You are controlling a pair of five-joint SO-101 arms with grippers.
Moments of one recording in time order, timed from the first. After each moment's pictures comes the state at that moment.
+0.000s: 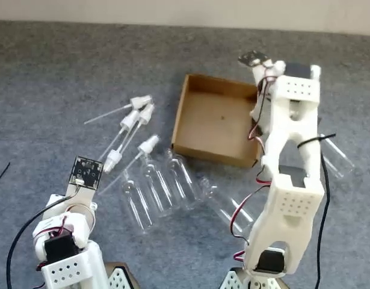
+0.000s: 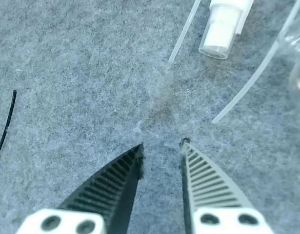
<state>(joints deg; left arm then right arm) -26.2 -103.6 96.0 71.1 -28.3 4.8 30.2 -37.4 97.8 45.9</state>
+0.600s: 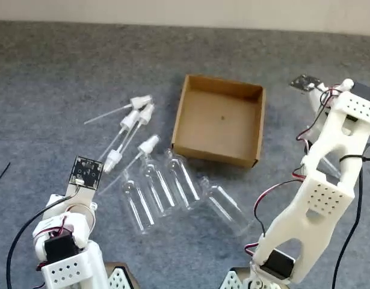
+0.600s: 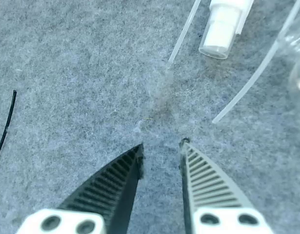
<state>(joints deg) -26.2 -103.6 96.0 71.1 -28.3 24.5 41.7 -43.0 97.5 70.1</state>
